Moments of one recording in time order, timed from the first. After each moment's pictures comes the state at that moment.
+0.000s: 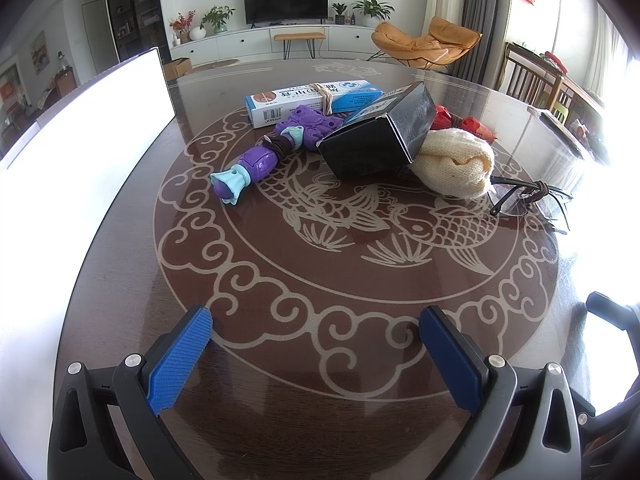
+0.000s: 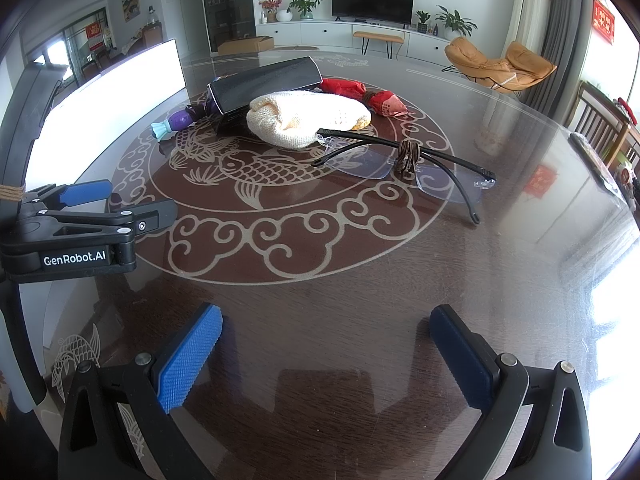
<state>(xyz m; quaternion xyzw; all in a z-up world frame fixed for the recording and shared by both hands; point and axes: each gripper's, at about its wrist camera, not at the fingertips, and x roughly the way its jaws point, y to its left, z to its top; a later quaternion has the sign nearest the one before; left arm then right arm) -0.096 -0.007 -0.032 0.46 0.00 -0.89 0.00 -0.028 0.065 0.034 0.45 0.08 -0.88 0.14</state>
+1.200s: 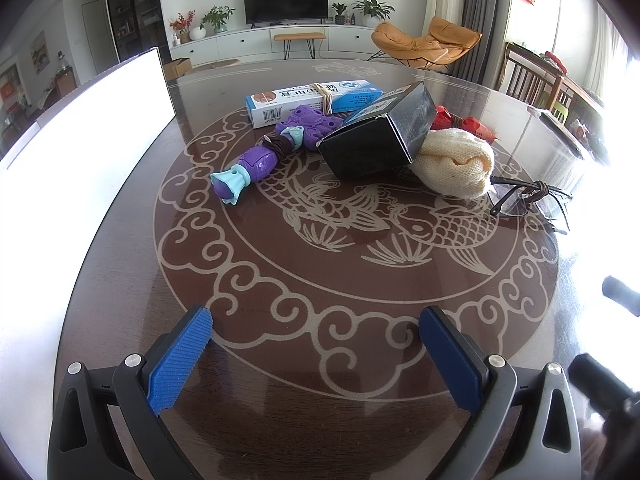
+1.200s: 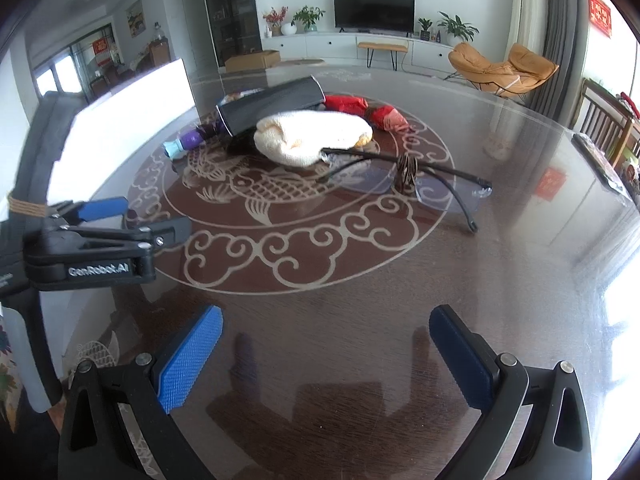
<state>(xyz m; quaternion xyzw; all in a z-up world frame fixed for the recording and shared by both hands) -0.097 -0.007 -0.032 0.46 0.00 -0.89 0.00 -0.021 0.076 0.050 0.42 0.04 -0.89 0.17</state>
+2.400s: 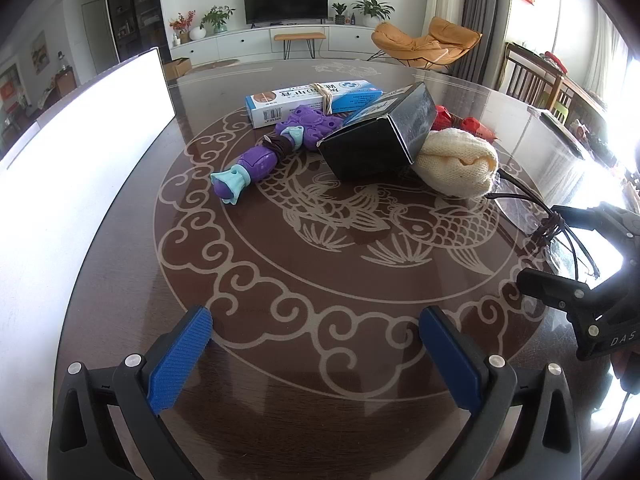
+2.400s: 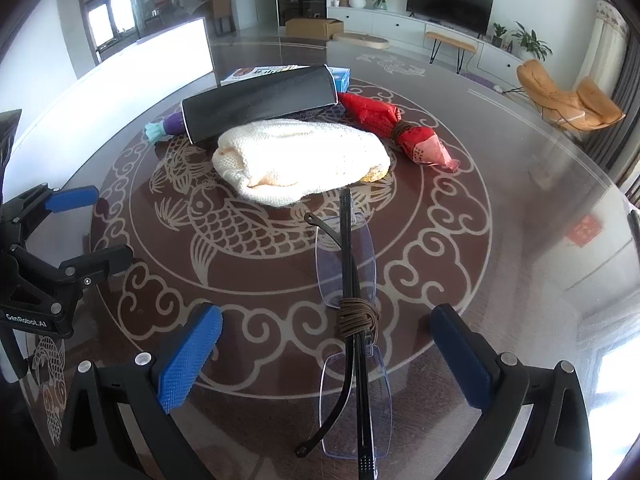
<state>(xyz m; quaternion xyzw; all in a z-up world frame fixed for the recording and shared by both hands) -0.098 -0.008 -0.032 0.46 0.00 -0.89 0.00 -0.102 0.073 0.026 0.46 0.14 -0.84 0.25</state>
